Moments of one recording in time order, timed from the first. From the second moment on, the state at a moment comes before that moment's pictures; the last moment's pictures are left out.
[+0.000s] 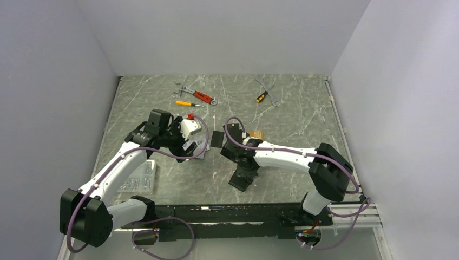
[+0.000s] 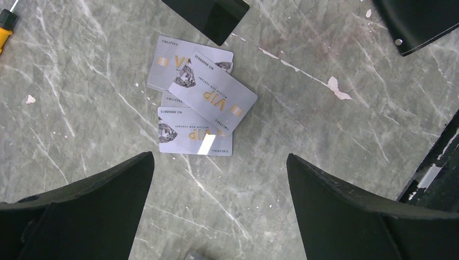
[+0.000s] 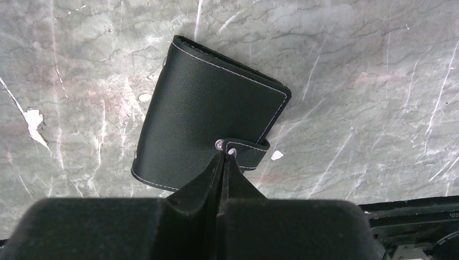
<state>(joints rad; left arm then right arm) -0.35 1.13 0.86 -0.59 0.43 0.59 1.02 1.62 1.03 -0.87 0.29 1.10</state>
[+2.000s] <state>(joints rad) -0.35 1.11 0.84 -0.59 0.44 0.61 1.05 1.62 1.01 -0.81 0.31 1.12</state>
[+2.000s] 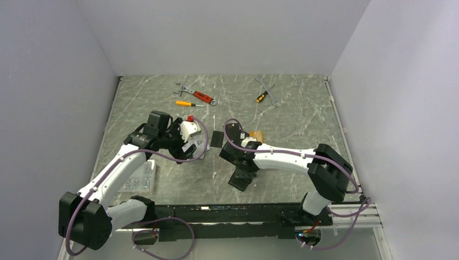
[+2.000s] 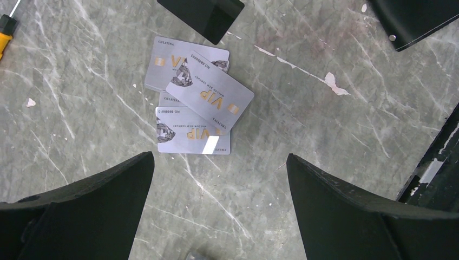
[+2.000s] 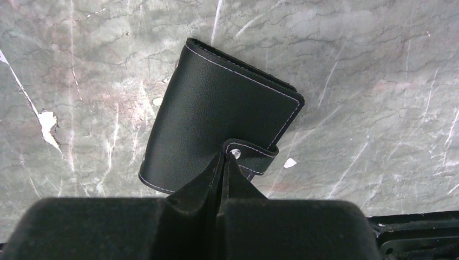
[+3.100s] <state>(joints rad) -0.34 1.11 0.83 -0.61 0.42 0.62 0.97 1.42 0.72 -0.49 0.16 1.22</state>
